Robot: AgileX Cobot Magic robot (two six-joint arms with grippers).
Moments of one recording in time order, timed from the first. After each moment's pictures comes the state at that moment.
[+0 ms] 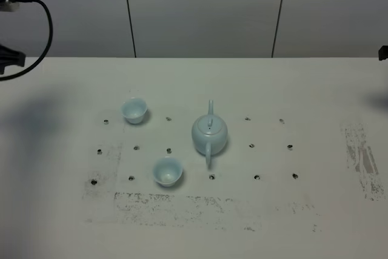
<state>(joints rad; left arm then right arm) 0.11 1.75 -1.38 0.07 0.55 0.15 -0.19 2.17 -1.89 0.08 1.02 -0.11</state>
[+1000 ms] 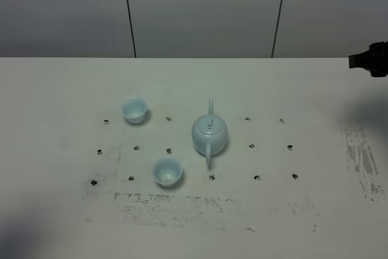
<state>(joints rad) 0.11 0.78 -0.89 -0.01 1.03 0.12 -0.03 1.79 -1.31 0.11 0.42 -0.23</state>
